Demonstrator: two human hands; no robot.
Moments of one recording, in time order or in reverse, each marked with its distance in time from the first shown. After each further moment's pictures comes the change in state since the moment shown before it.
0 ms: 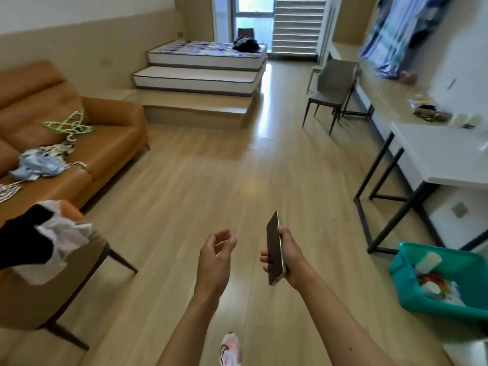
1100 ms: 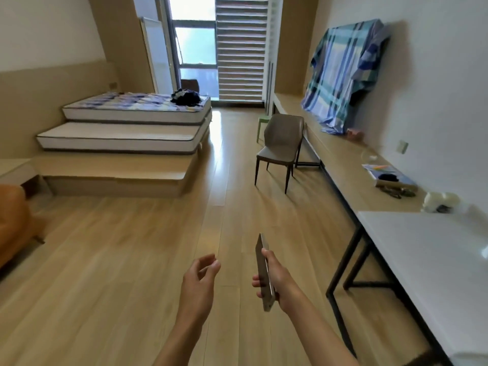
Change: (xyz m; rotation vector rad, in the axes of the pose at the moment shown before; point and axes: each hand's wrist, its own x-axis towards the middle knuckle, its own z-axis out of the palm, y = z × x) left_hand 0.596 0.177 0.452 0.038 -0.121 0.076; right_hand 0.471 -0.549 -0.191 -0.069 0.189 -0.181
